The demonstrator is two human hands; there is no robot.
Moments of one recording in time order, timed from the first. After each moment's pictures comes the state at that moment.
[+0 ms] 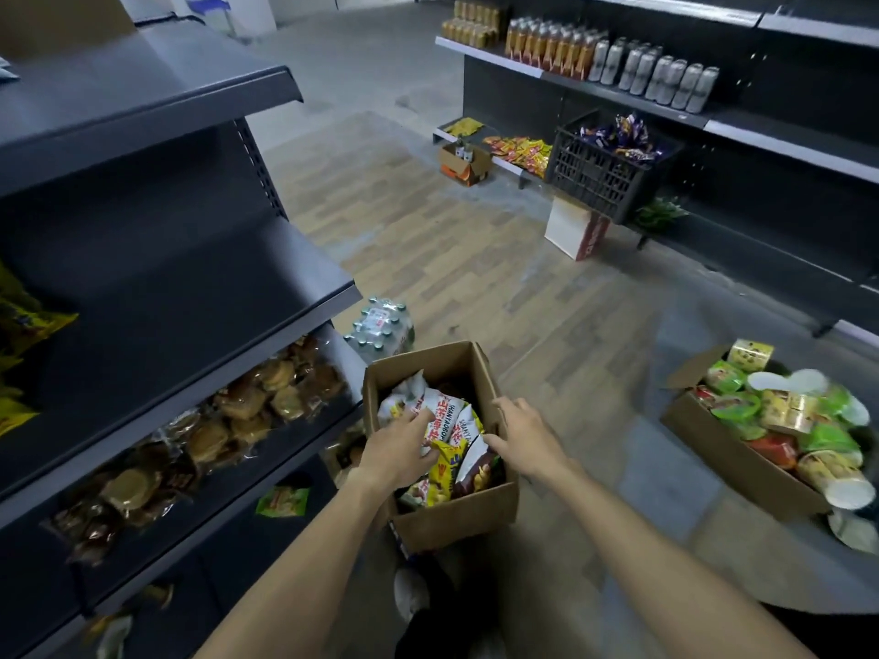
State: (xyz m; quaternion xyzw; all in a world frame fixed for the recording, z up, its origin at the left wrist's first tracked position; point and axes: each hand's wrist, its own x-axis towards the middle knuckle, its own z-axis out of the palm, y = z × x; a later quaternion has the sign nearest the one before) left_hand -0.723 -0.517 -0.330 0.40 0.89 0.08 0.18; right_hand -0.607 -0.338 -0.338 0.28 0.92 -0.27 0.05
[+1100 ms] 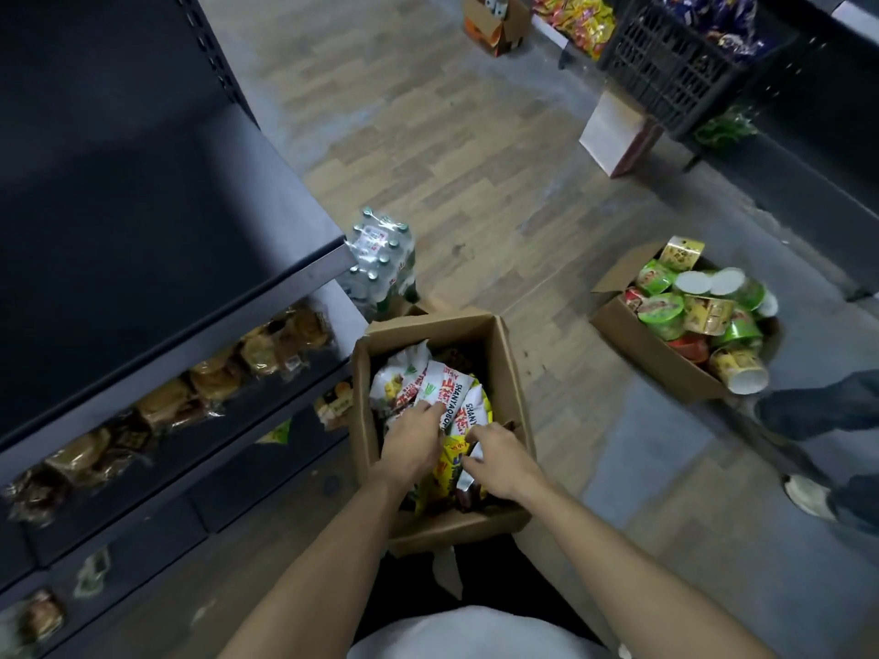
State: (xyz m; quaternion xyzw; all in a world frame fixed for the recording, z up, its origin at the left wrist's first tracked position) left_hand -0.779 -0.458 -0.447 0.31 0.89 0.15 0.30; right_hand -0.683 -0.335 -0.420 0.24 0.88 -0.31 0.27
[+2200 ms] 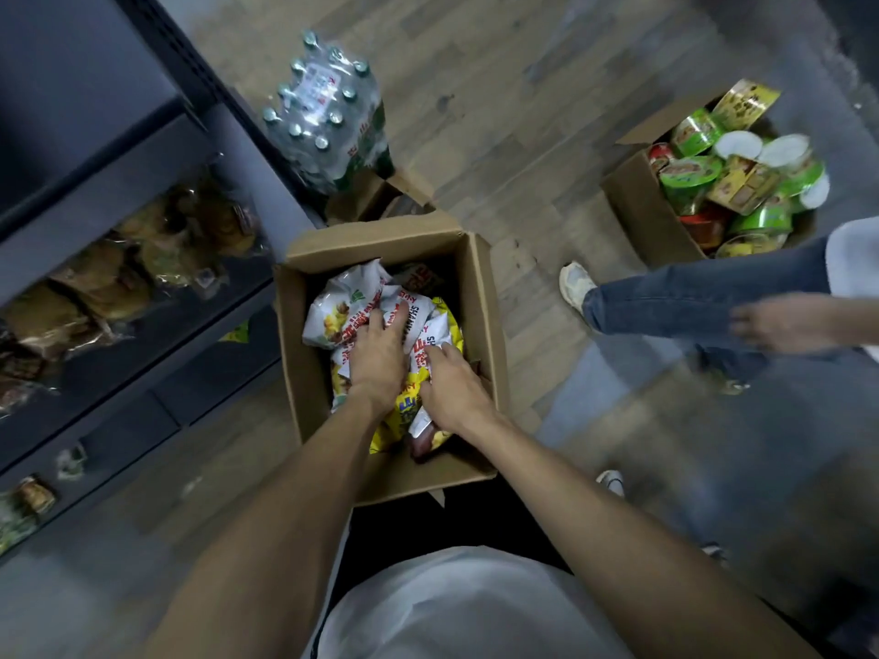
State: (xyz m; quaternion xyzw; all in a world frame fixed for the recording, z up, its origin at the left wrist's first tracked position) left_hand -0.791 -0.417 -0.542 0.20 0.93 0.06 0.31; right_hand -0.712 -0.322 -0.487 0.26 0.85 -0.36 0.30
